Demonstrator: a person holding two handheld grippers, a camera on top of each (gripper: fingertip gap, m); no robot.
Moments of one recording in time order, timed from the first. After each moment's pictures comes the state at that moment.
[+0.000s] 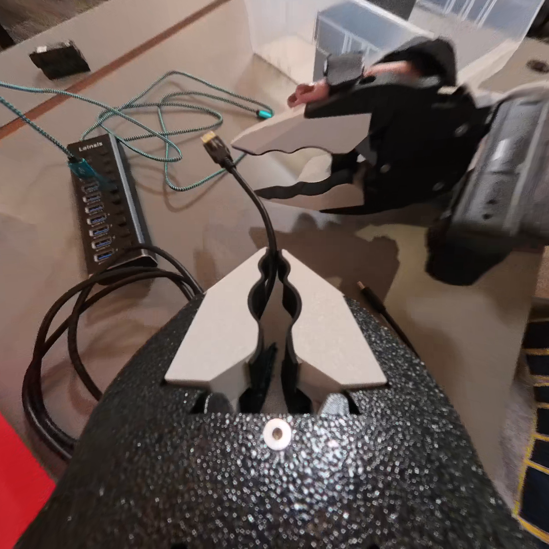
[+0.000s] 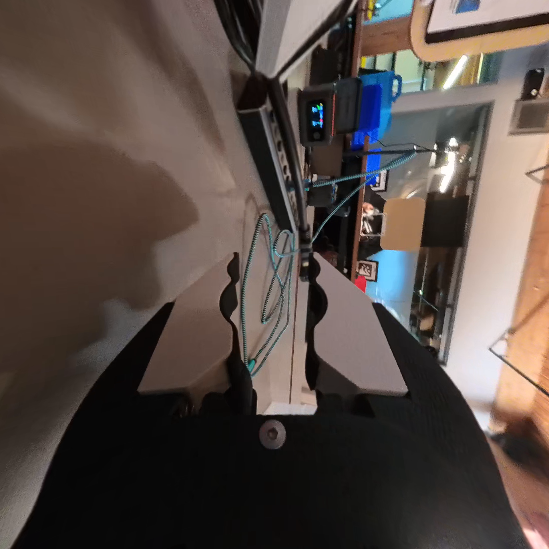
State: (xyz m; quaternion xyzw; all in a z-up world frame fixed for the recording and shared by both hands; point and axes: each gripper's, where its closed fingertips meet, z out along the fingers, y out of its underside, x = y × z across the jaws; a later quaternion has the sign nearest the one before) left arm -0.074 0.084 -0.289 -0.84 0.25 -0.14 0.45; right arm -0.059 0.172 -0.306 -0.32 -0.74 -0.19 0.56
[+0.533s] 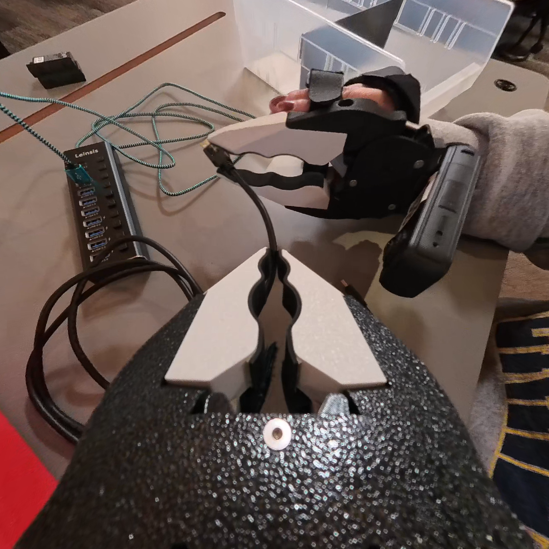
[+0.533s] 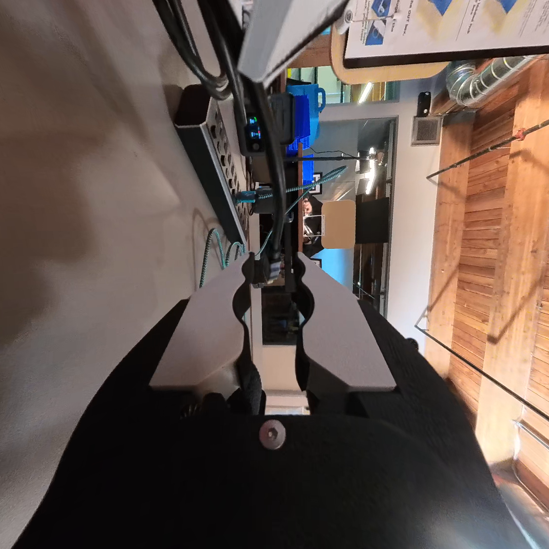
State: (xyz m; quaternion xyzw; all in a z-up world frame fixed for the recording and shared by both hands) left arm -0.070 0.072 -0.277 -0.84 0.25 -0.16 0.45; right arm -0.073 0.173 -0.276 -0.28 -0.67 -0.23 0.65
